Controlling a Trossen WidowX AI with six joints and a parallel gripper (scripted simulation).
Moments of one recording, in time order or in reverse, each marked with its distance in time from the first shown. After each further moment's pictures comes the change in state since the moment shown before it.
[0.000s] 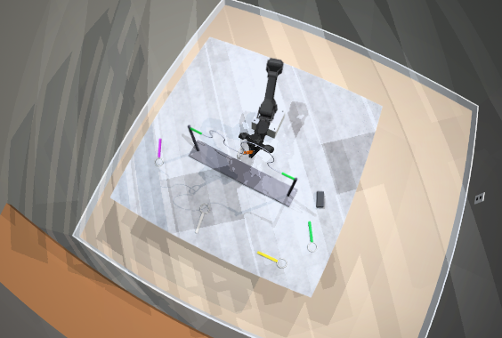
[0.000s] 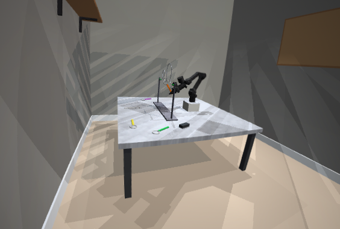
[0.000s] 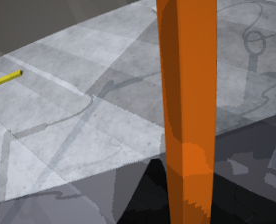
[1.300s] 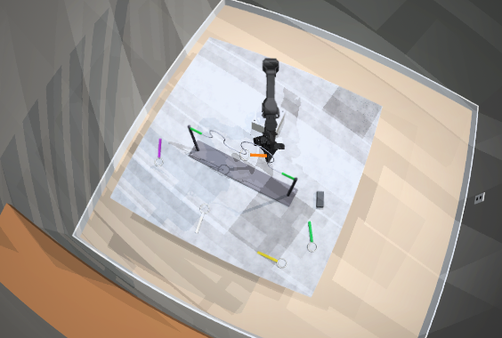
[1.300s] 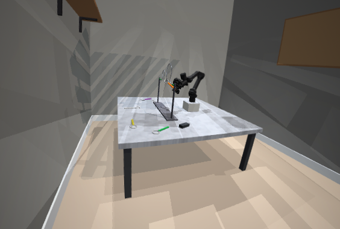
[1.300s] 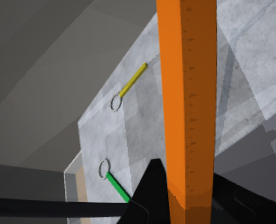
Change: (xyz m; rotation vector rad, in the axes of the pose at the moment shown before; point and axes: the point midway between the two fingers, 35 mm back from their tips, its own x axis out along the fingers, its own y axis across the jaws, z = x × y) arm -0.029 0.095 0.027 0.579 0.075 0.360
